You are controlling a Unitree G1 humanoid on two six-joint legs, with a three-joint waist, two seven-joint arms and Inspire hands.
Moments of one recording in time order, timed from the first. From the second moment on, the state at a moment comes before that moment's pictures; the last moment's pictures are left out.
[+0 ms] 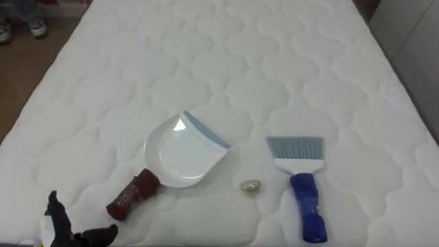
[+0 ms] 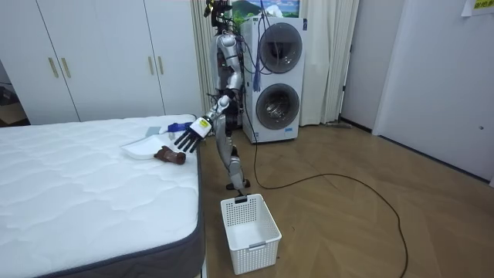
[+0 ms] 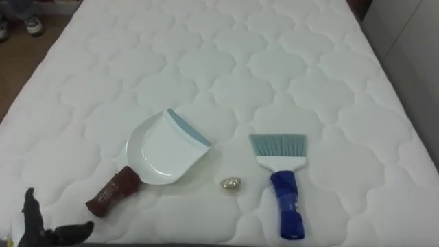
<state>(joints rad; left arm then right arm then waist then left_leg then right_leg) 0.18 0.18 0.17 0.61 0.28 -0.20 0.51 0.07 -0.24 -0.02 1.31 -0.22 -0.10 -0.04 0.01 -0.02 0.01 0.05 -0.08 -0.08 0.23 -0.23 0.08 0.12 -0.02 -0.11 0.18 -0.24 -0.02</state>
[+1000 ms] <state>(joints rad) 0.10 0.23 -0.06 0.51 0.26 -0.22 0.49 0.05 -0.26 0.08 1.32 -0.08 -0.11 0.02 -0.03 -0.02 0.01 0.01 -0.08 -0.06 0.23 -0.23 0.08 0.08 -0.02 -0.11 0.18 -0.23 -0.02</state>
